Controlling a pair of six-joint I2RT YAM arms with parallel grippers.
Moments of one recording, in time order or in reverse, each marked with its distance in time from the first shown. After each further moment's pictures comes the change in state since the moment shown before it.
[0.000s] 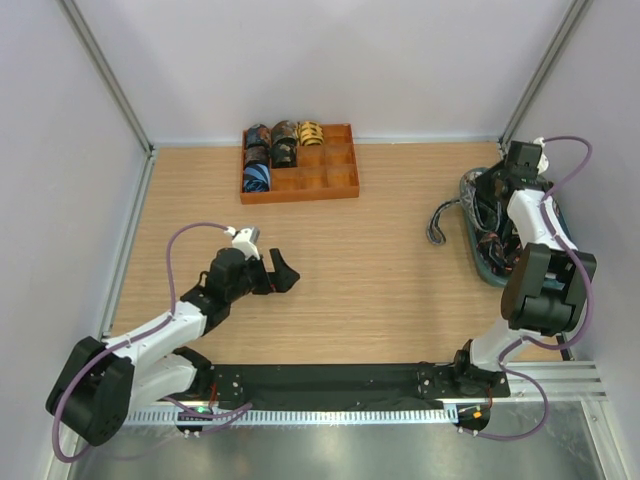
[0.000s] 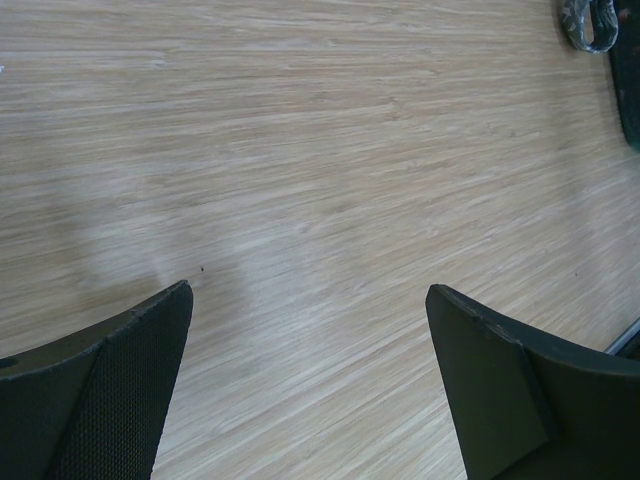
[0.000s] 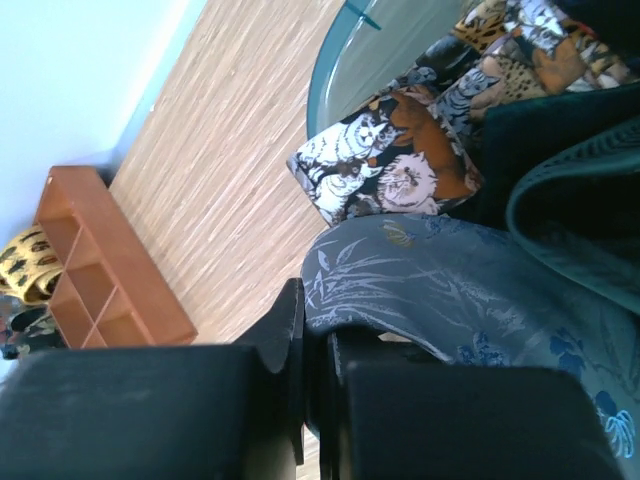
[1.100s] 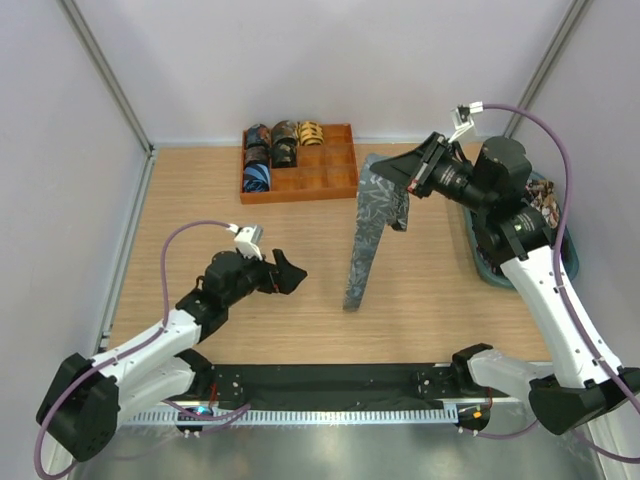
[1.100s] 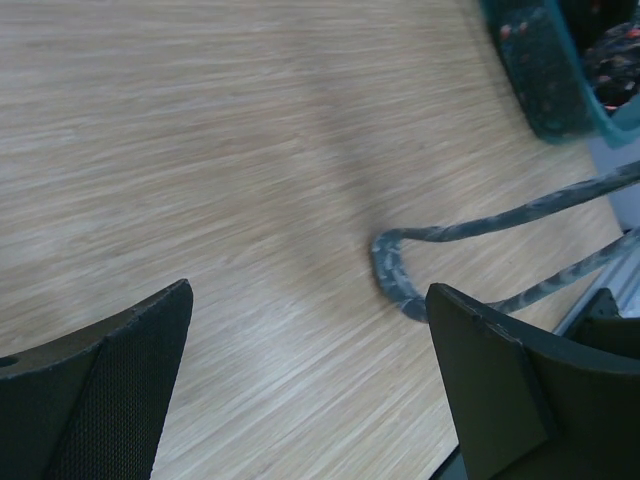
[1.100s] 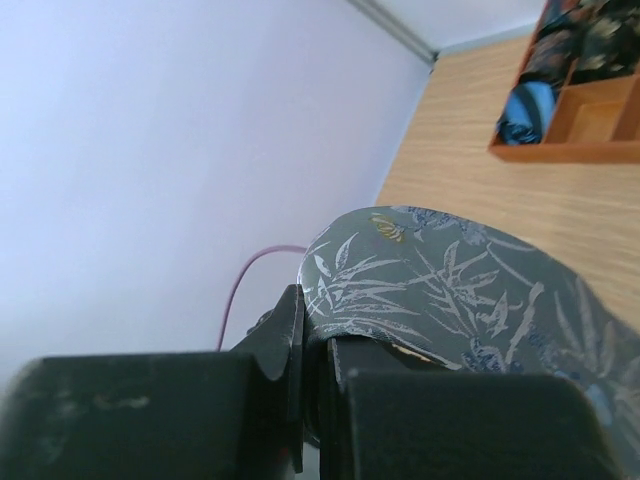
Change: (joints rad) left arm -0.064 -0.084 0.009 0.032 0.003 0.026; right arm 0.559 -0.532 0.093 0.007 -0.441 0.172
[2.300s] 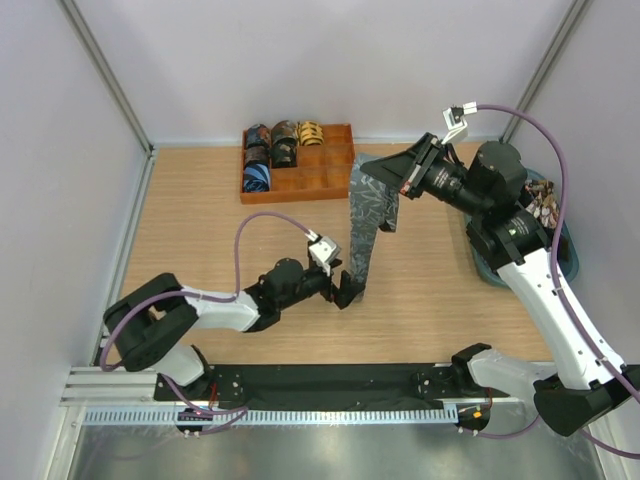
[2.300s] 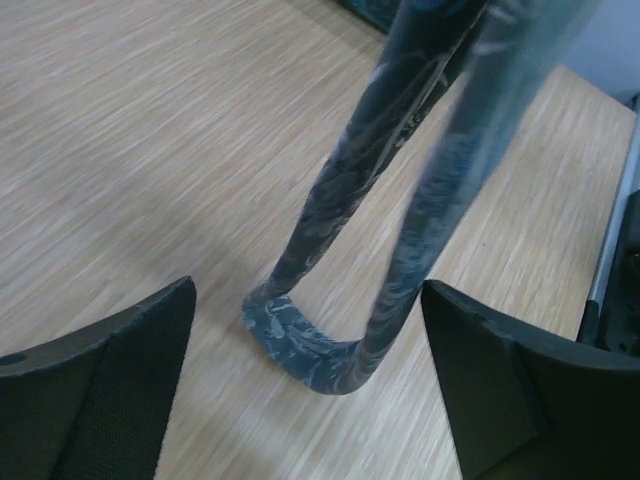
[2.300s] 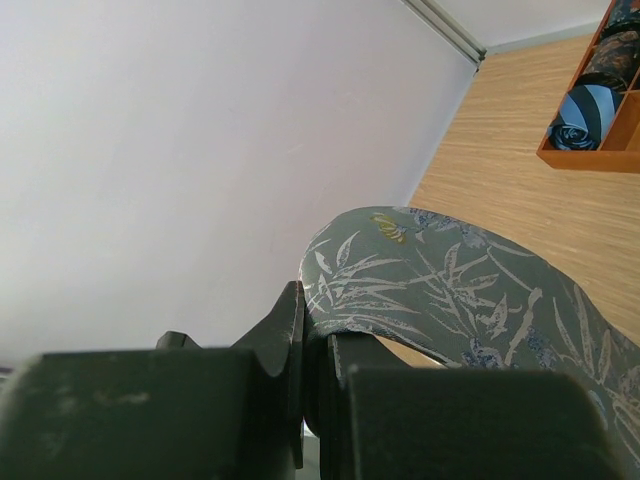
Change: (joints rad) left arm -0.377 0.522 0.135 0.602 -0.092 0.329; right arm 0.100 -0.012 -0.025 0.093 0.021 0.048
